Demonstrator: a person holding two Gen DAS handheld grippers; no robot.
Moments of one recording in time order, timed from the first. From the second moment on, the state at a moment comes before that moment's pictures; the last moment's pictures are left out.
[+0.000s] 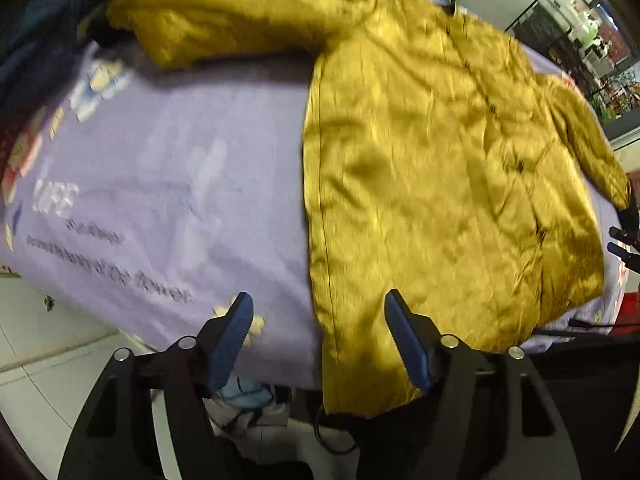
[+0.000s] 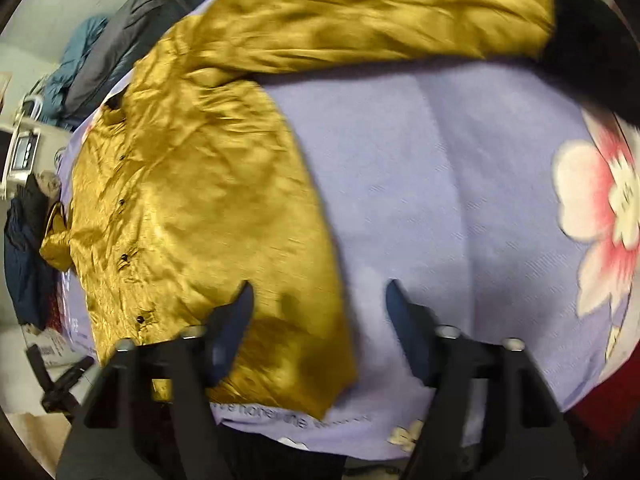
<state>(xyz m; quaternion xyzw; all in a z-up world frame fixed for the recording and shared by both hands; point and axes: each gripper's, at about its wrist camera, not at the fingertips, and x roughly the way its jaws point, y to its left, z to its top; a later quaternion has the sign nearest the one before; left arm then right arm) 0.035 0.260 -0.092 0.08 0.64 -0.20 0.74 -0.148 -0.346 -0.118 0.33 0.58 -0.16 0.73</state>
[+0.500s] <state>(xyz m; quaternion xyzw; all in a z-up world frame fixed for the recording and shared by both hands) 0.063 0.112 -0.122 0.12 0.63 -0.26 0.72 -0.022 -0.197 -0.152 0.09 0.66 -0.02 0.74</state>
